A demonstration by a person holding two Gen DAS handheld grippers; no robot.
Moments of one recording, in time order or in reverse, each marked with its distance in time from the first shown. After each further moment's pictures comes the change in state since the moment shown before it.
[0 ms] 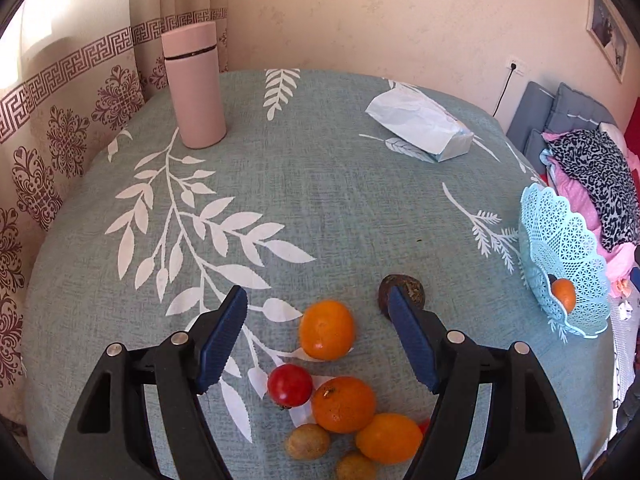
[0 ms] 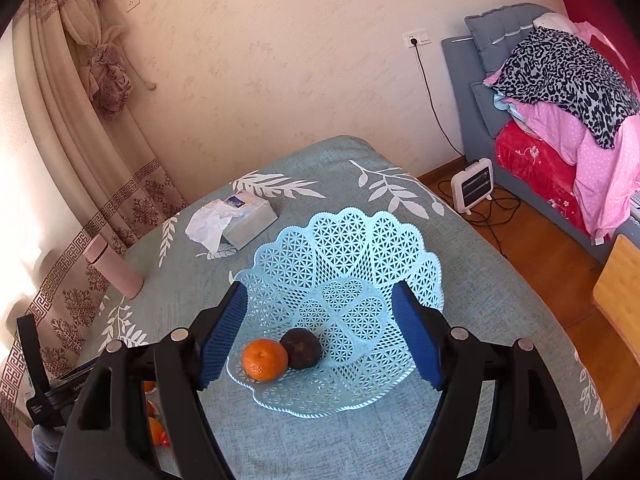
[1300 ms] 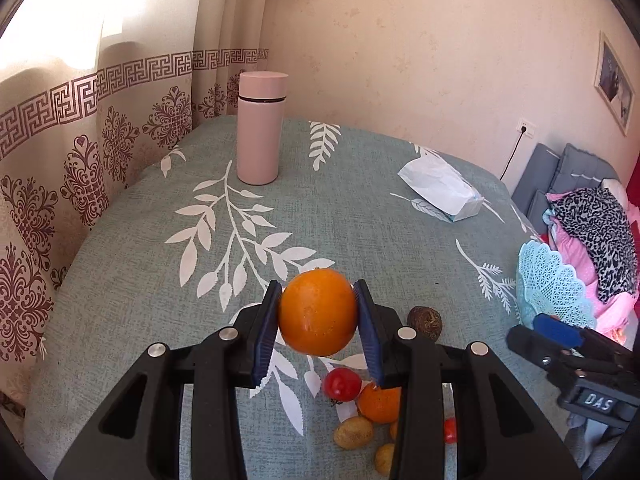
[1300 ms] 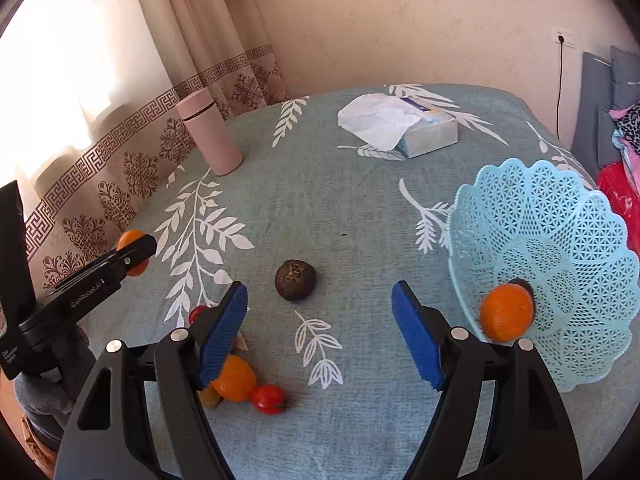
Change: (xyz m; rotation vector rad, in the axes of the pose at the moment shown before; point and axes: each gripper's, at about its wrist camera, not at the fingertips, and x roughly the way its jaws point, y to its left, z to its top) left arm -0.064 0.047 -0.014 -0.121 -0.221 0.004; right arm 0.074 0.174 -0.071 -0.370 0.318 0.233
